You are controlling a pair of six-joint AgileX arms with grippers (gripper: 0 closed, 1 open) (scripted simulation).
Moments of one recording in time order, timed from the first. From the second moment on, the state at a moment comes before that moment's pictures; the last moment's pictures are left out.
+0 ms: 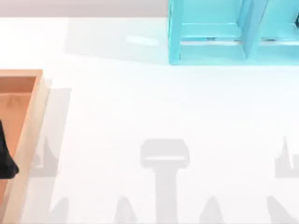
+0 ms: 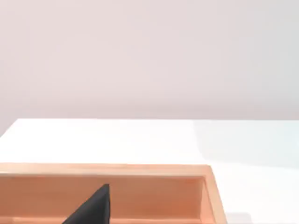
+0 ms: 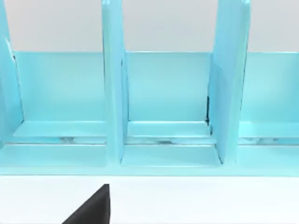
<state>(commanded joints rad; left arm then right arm) 0.00 0.00 0.00 0.00 0.00 0.00 0.00 0.00 0.00 0.00 0.00 0.00</state>
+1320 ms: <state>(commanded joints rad) 0.30 1.43 1.12 -1.12 0.00 0.34 0.00 0.00 0.00 0.00 0.00 0.00</state>
